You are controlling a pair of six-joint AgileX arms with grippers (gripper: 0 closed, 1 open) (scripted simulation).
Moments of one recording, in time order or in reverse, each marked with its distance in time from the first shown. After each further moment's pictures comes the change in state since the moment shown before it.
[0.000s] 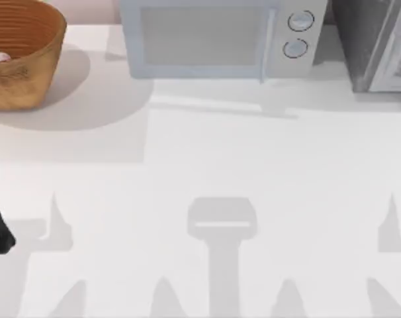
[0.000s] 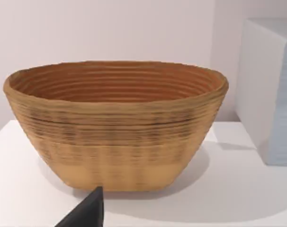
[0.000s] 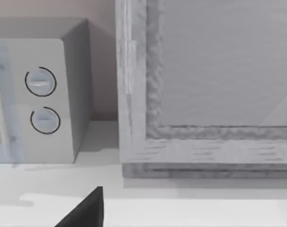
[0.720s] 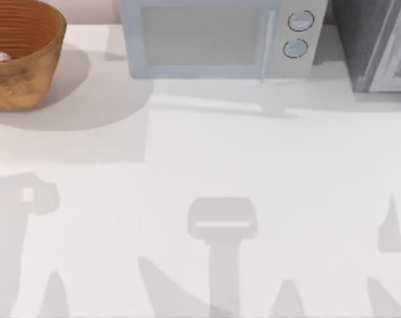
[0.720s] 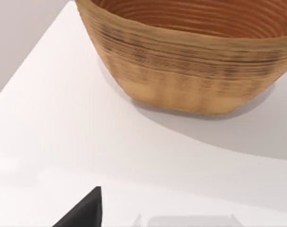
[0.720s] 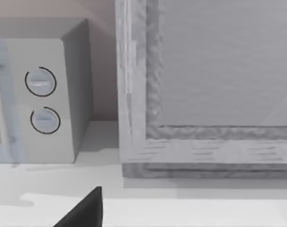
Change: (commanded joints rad) left arm 0.119 0.555 0.451 -0.294 -0.040 -0.072; right arm 0.000 0.000 0.000 0.000 0.000 0.000
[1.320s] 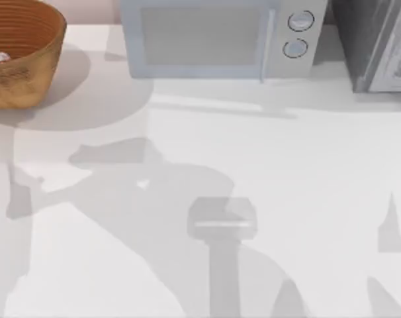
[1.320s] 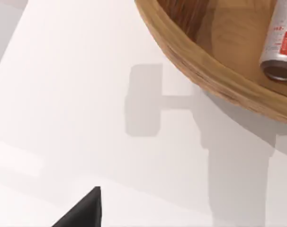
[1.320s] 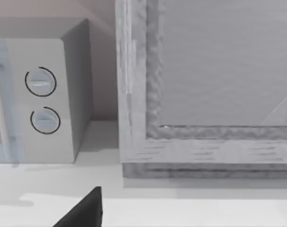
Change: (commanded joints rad) left arm 0.106 1.115 0.972 -0.436 0.009 -0.008; right arm 0.000 0.000 0.000 0.000 0.000 0.000
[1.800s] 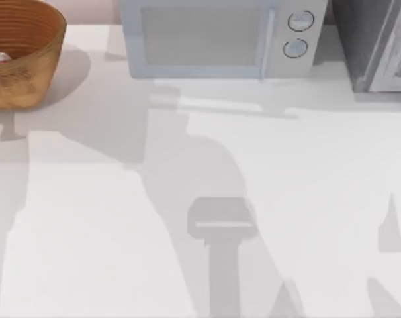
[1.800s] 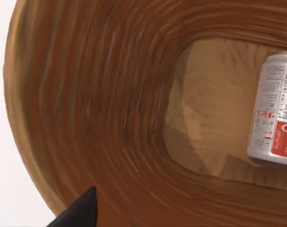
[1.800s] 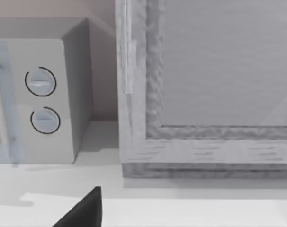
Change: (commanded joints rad) left arm -0.033 0.561 0.656 -0.268 0.072 0.117; right arm 0.000 0.000 0.000 0.000 0.000 0.000
